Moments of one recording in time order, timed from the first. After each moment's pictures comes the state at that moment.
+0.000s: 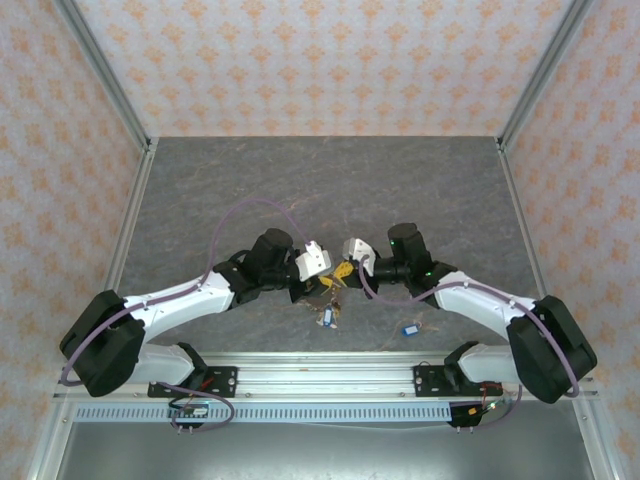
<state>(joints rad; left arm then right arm) -0.71 1.31 0.68 -0.02 0.42 0.32 0.56 1.25 0.55 0.12 -0.77 -0.40</state>
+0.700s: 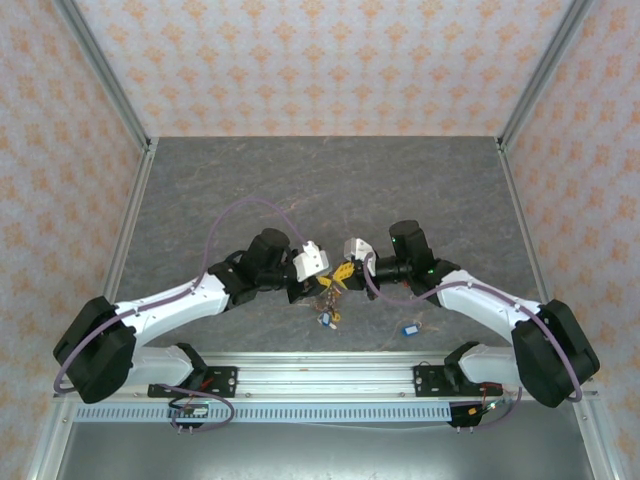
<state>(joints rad) -0.71 1.27 0.68 -0.06 0.44 0.32 0.55 1.23 0.58 0.04 -0.87 -0.41</state>
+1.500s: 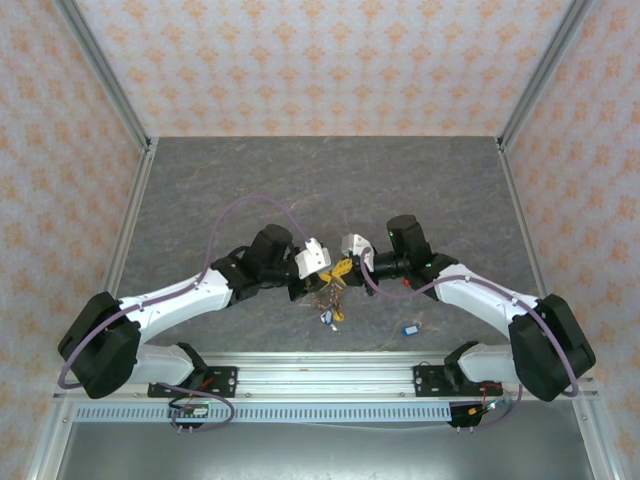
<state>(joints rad) -0.70 1.30 0.72 -0.09 0.44 0.33 0.55 1.27 0.64 0.00 -0.87 -0.44</state>
